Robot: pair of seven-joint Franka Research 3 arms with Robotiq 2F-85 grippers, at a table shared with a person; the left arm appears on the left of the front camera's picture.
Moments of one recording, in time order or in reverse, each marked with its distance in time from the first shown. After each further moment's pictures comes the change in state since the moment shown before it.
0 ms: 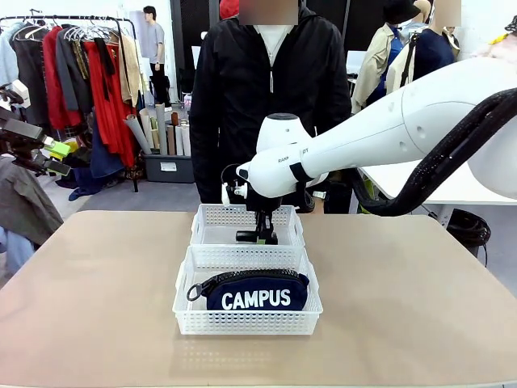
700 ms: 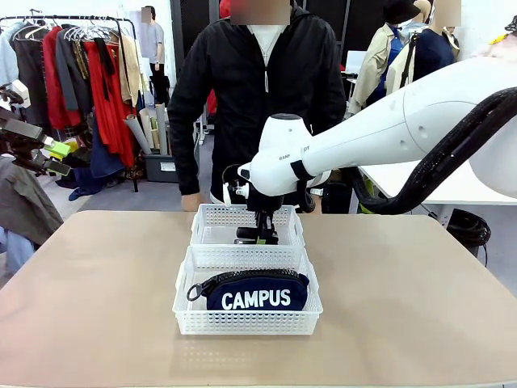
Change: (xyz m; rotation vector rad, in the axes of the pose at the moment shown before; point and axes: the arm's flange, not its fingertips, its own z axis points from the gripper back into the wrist) left arm 0.000 0.000 0.000 0.000 0.000 0.000; right arm -0.003 -0.001 0.000 0.009 -0.014 0.012
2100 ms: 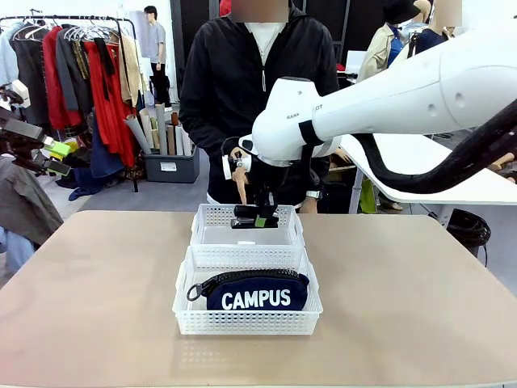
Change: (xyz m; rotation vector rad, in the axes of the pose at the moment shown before) left arm 0.000 0.000 0.000 0.000 0.000 0.000; right arm 0.010 0.014 0.071 0.012 -0.066 0.041
